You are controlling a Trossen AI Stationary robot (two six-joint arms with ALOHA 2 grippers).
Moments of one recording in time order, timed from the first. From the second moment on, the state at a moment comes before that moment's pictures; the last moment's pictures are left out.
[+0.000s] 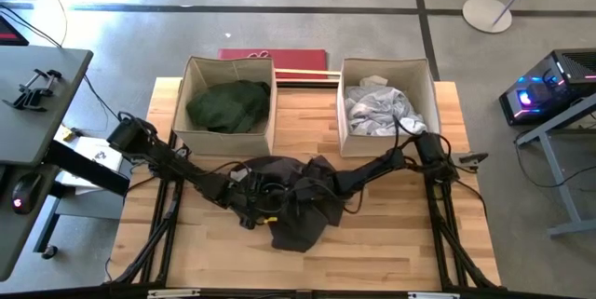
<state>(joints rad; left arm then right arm) -0.43 1.72 0.69 -0.13 -0.35 -0.05 0.23 2.12 1.21 0.38 0.23 0.57</state>
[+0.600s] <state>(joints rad) -0.51 1.52 0.67 -0.28 -0.35 -0.24 0.43 2.12 2.00 -1.19 0.61 0.77</state>
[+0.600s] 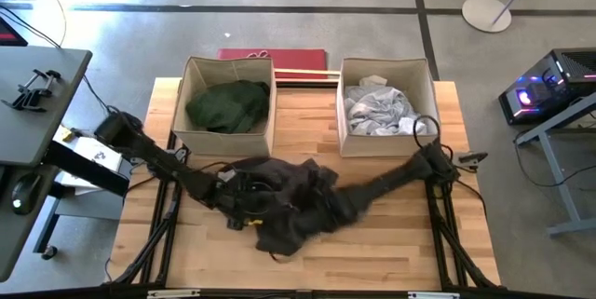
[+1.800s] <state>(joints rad) -0.14 0.91 1.35 -0.60 -1.33 0.84 0.79 2.12 1.78 -1.00 1.20 1.25</state>
